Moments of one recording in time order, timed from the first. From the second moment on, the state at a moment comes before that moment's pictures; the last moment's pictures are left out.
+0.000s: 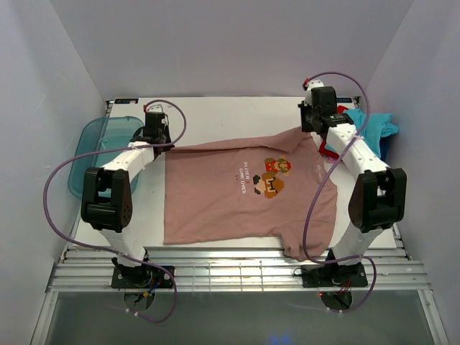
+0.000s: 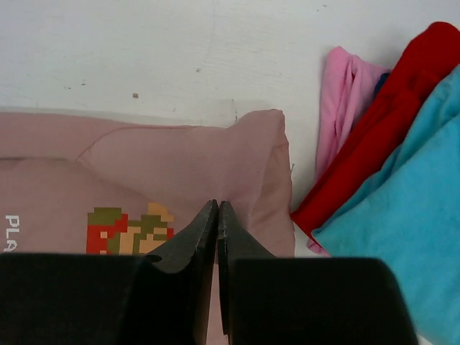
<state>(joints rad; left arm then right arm) -0.15 1.76 1.22 -0.18 -0.21 -0.29 0.20 1.74 1.47 -0.38 0.08 -0.04</state>
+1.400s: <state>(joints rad) -0.15 1.61 1.12 -0.47 -0.37 -0.35 0.20 1.72 1.43 -0.96 0.29 0.03</state>
